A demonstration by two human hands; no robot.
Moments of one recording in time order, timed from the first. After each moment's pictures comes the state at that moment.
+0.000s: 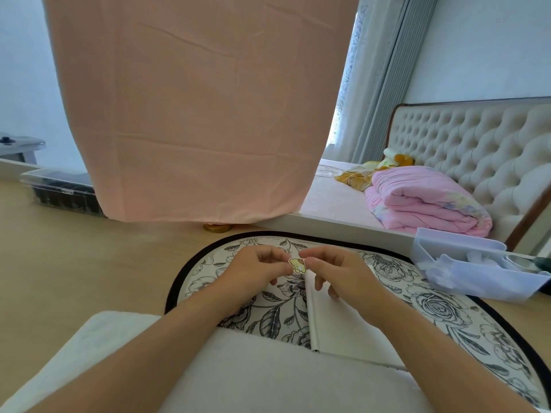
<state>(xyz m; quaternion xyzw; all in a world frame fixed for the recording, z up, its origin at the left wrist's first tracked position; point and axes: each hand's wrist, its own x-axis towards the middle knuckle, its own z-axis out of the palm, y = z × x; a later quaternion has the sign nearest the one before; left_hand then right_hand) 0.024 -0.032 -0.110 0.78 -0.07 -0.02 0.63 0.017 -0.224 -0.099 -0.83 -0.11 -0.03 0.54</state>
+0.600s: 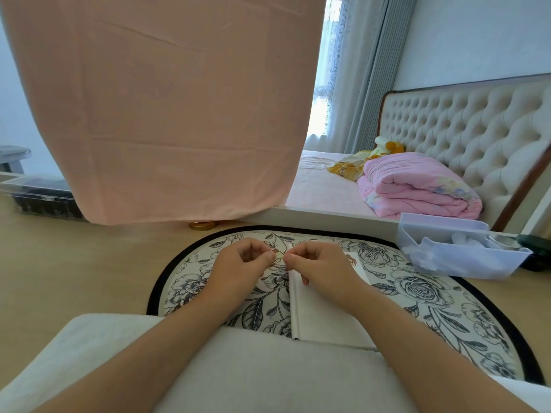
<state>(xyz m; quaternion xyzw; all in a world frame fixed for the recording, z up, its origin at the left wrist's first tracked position) 0.014 -0.049 -0.121 0.78 -0.06 0.10 0.62 0.015 -0.225 -0.106 -0.82 -0.10 -0.05 0.55</state>
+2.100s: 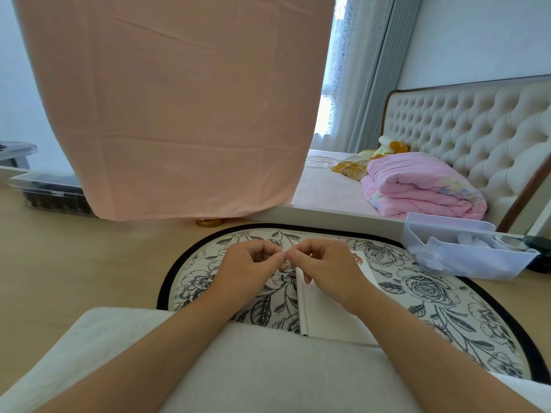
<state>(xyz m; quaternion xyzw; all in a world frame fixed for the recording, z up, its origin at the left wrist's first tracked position) 0.006 -0.045 -0.117 0.78 -0.12 0.10 0.60 0.005 -0.215 -0.100 -0.84 -0.12 -0.08 0.53</state>
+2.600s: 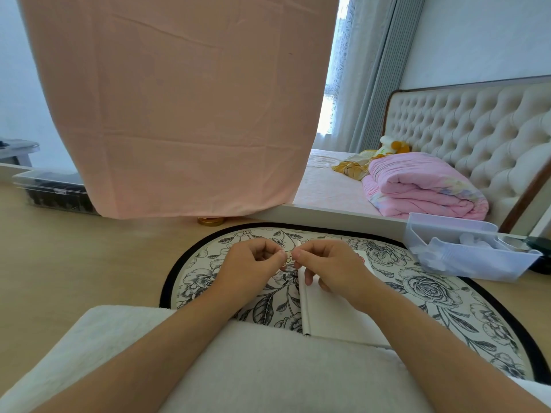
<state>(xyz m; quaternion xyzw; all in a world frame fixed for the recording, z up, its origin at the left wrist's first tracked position) 0.009 -0.044 -0.119 0.79 -0.10 0.09 0.59 0.008 -0.222 -0.097 -0.83 -0.11 0.00 0.55</state>
